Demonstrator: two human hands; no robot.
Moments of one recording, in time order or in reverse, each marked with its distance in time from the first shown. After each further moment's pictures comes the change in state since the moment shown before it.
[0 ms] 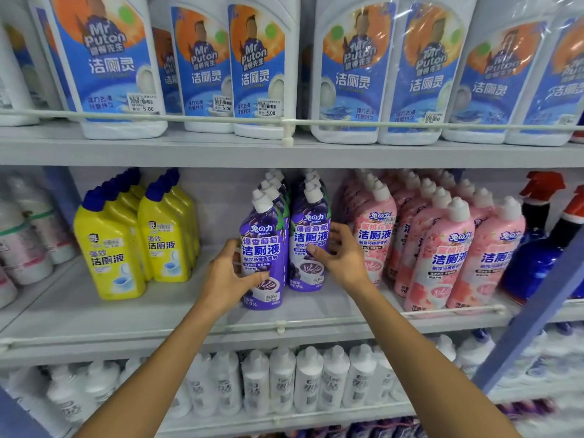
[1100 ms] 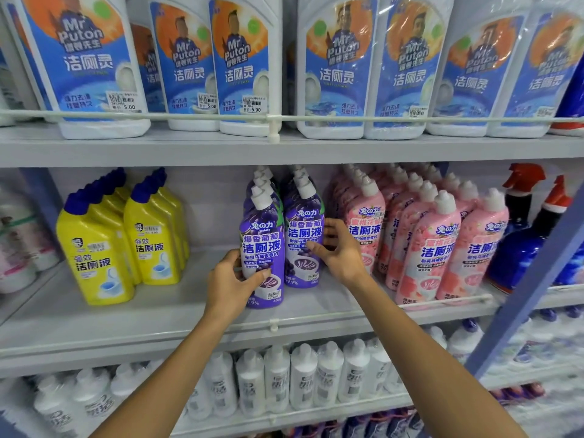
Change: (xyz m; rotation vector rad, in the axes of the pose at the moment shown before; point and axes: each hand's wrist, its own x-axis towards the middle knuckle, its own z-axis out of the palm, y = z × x) left_hand -0.005 -0.014 0.031 -0.123 0.081 -0.058; right_hand 0.003 0.005 -0.015 -0.048 -0.029 -0.029
